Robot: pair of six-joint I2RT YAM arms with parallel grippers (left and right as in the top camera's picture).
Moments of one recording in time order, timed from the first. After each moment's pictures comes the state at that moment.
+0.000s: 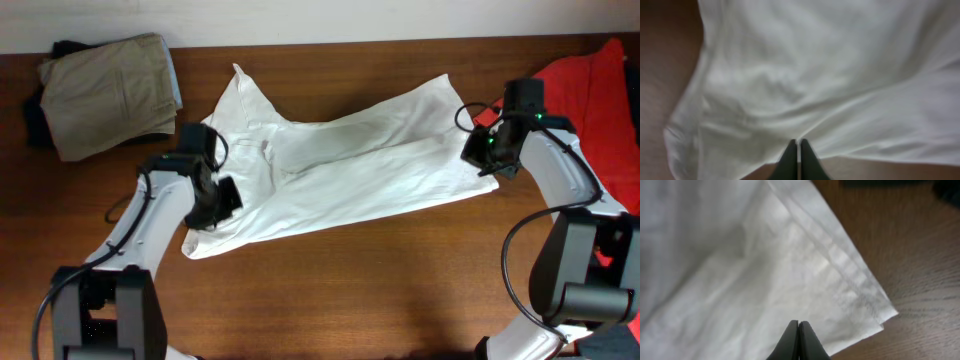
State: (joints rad) left arm -0.10 1.69 1.12 -0.89 0.07 -0.45; right arm -0.15 1.86 1.33 -0.74 -0.10 0.36
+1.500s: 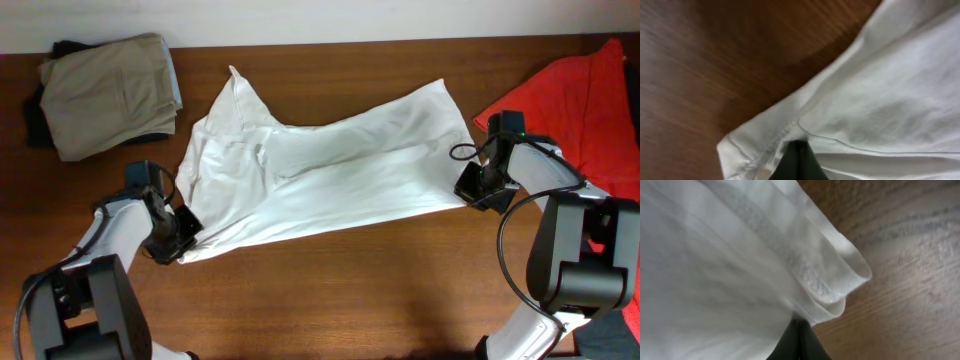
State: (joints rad) left arm 0.21 1.70 0.90 -0.73 0.12 -0.47; right arm -0.15 1.92 1.20 -0.82 -0.05 0.48
